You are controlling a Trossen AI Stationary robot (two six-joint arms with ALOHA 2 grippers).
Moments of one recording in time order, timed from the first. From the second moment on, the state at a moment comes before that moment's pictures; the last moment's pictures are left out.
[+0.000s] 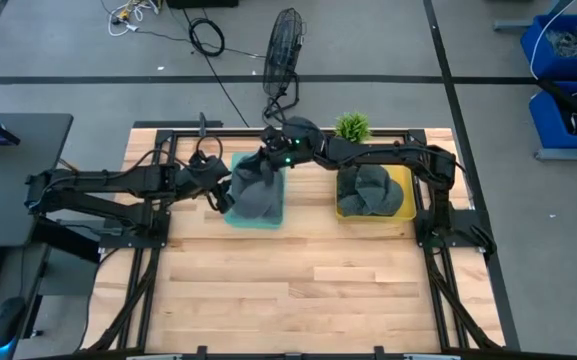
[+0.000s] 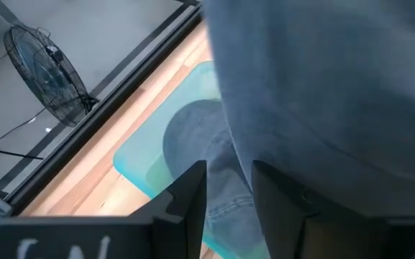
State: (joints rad) left arm 0.09 1.01 0.81 -0.53 -0.48 -0.24; right arm -0.27 1.95 1.56 0.19 -0.39 0.49
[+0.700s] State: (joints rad) left arm 0.09 0.99 0.80 -0.64 -0.50 -0.28; right arm -0.31 1.95 1.56 0.05 -0.23 0.56
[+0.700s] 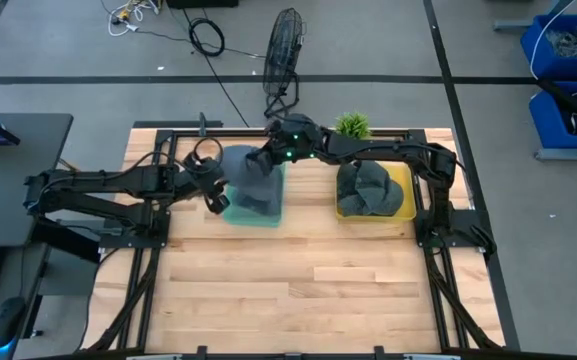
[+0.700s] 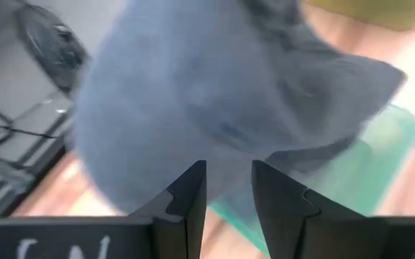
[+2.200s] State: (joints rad) left arm 0.13 1.21 0.81 -0.40 -0.56 -0.71; right arm -0.35 1.95 1.56 0.06 -0.23 0.42
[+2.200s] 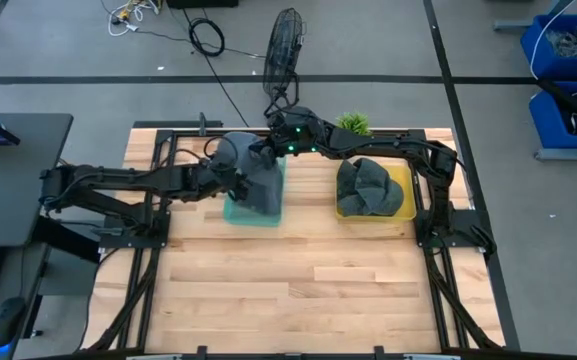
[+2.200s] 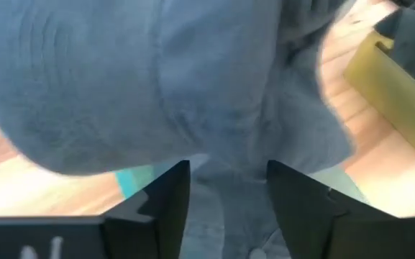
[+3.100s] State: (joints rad) left arm 0.21 1.29 0.81 -0.35 -0.58 -0.52; right arm -0.34 1.93 1.56 -0.08 -0.47 0.40
